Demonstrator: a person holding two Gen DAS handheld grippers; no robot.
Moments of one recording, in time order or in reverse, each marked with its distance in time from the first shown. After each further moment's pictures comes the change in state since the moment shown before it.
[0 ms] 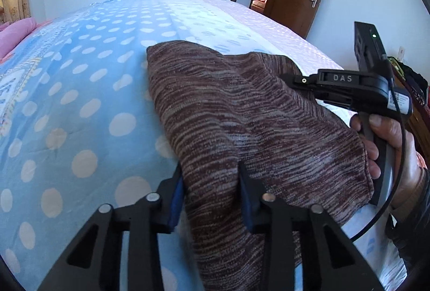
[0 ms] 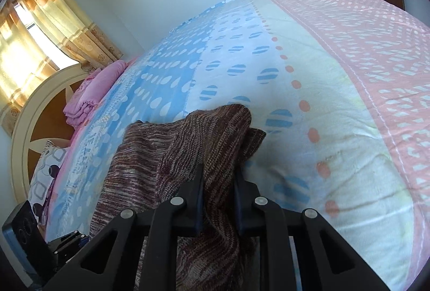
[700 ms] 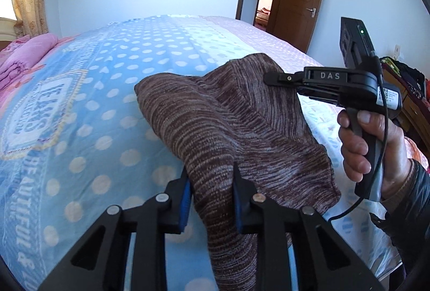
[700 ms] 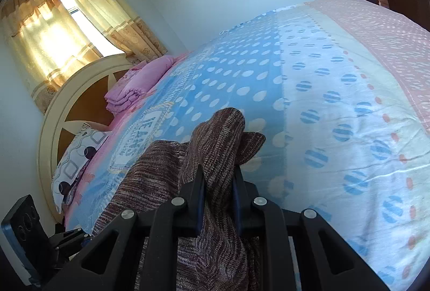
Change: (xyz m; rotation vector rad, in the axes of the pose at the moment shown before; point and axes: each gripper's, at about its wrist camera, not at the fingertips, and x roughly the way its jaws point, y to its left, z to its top) left arm -0.116 0.020 -0.047 0.029 -0.093 0.070; right arm -0.040 0.119 -0.050 -0.110 -0.032 0.178
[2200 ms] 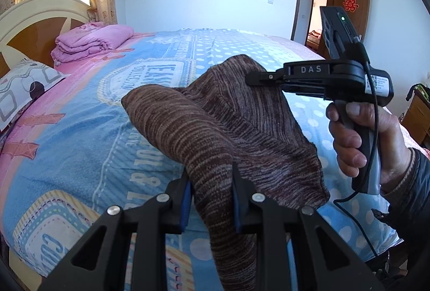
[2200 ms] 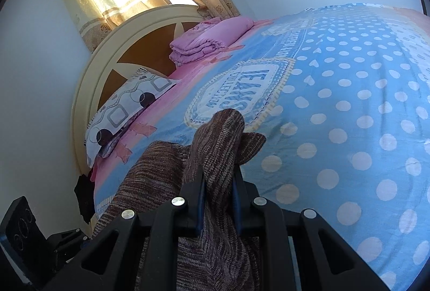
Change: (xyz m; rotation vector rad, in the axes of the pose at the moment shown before) left arm -0.133 0.121 -0.102 -0.146 -0.098 0.238; right arm 0.099 0.228 -0.068 -0.226 0.162 0.224
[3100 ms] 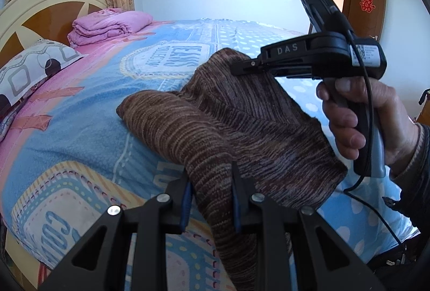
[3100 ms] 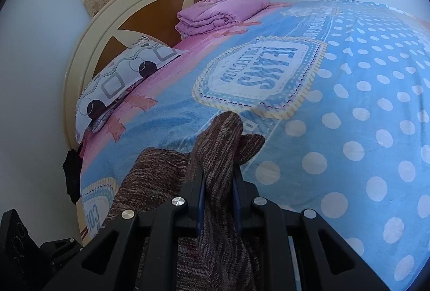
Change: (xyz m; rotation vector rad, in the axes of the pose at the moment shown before) left arm 0.006 0.024 -0.034 -0.047 0.036 0.068; right arm 0.079 0.037 -0.003 -0.090 0.125 -0.027
